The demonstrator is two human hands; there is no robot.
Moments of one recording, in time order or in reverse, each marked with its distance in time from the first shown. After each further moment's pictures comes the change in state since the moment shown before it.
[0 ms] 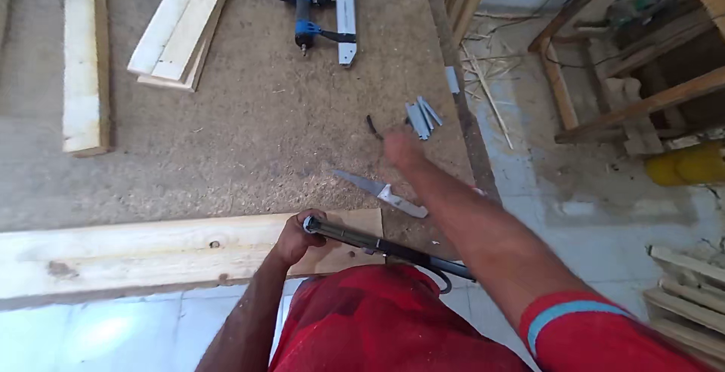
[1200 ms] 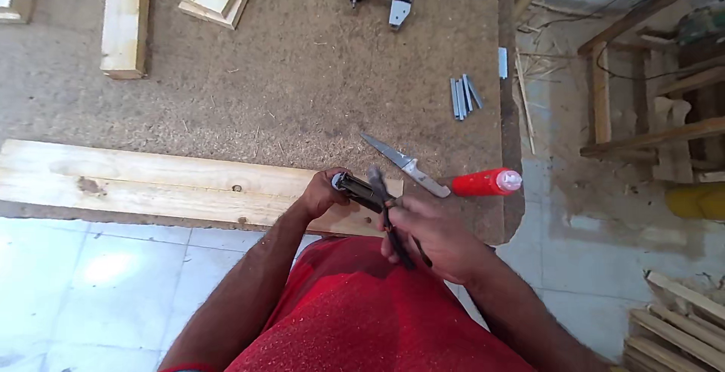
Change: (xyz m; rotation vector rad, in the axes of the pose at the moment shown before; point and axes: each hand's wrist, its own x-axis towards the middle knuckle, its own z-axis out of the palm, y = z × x) left_hand -0.003 -0.002 0.002 -0.125 -0.064 0.046; right_hand -0.271 -0.065 -0.053 1.465 -0.631 -0.148
